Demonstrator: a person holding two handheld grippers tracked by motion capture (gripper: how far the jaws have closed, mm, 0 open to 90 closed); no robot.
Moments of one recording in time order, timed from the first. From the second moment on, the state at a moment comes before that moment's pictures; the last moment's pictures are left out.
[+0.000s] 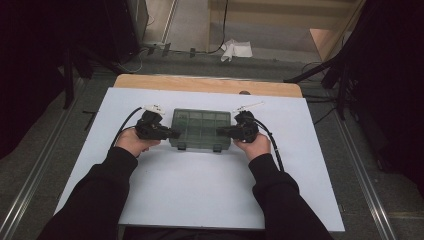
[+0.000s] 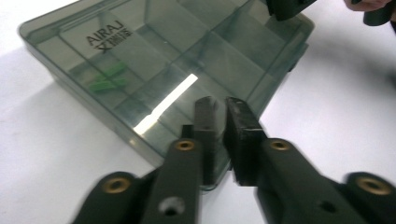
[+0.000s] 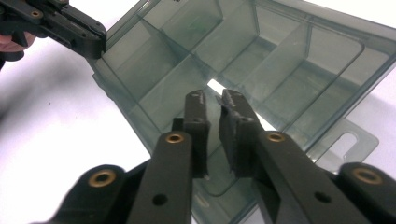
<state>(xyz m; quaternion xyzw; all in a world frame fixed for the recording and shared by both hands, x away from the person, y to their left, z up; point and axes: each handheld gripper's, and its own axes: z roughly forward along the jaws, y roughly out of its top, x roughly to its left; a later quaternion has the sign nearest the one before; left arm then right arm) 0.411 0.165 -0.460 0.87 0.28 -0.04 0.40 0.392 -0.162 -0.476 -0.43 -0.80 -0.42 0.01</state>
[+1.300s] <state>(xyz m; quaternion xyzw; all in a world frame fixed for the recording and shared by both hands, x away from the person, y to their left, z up) 0.373 0.156 -0.429 0.88 0.26 -0.02 0.41 0.355 -0.149 -0.444 -0.36 -0.82 -0.44 0.01</state>
